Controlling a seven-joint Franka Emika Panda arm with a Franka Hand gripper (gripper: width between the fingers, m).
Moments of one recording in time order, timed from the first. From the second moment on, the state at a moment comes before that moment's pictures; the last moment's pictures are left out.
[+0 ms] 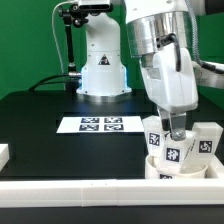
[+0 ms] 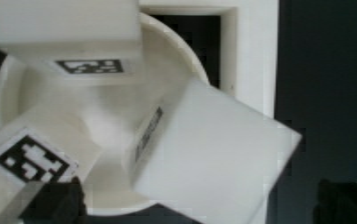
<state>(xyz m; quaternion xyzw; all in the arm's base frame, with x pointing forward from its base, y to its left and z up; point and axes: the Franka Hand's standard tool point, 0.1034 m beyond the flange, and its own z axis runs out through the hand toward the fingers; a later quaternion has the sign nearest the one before) 0.639 0.067 0.088 -0.76 0.65 -0.02 0.10</state>
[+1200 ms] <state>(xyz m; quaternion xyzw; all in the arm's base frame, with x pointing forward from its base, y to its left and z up) 0.645 0.071 0.091 -0.99 0.06 -0.09 0.05</state>
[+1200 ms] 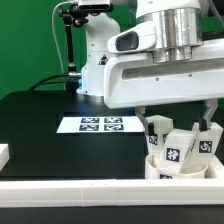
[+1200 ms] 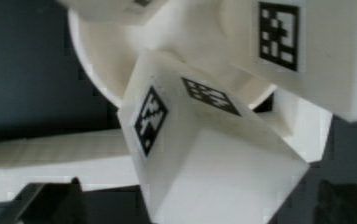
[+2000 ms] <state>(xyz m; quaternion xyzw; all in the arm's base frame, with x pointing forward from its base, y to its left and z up) 0.644 0.068 0.088 -0.97 -0.24 -0.07 0.00</state>
